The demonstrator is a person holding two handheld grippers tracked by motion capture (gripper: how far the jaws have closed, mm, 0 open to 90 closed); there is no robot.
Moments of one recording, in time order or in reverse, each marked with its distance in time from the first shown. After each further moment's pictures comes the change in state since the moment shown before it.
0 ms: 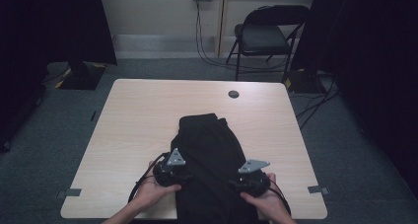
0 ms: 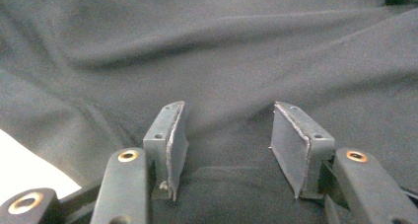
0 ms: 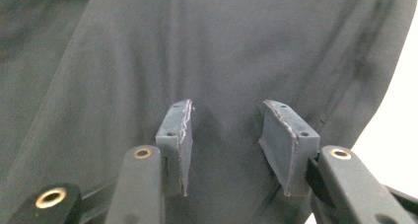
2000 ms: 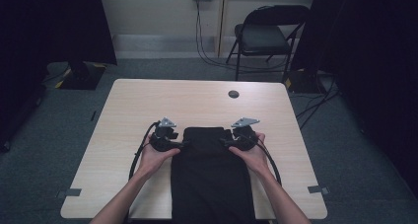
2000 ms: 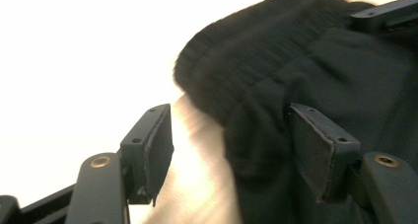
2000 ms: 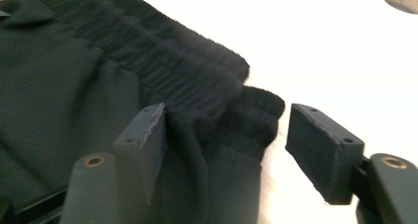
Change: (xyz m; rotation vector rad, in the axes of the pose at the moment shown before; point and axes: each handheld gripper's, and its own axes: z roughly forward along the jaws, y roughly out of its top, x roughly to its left) left arm 0.101 0.039 0.017 -0.119 0.089 -0.274; right arm -0.088 0.087 0.063 -0.125 -0.115 0.086
